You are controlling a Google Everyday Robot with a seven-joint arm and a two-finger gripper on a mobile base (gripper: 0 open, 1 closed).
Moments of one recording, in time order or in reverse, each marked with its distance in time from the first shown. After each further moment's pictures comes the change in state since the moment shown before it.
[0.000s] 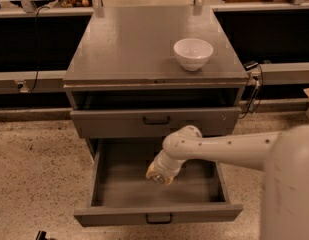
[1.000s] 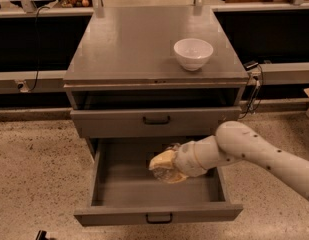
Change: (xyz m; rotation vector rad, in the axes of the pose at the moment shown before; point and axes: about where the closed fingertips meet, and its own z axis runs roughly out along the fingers) arm -0.070 -0.023 -0.178 0.541 -0.142 0.011
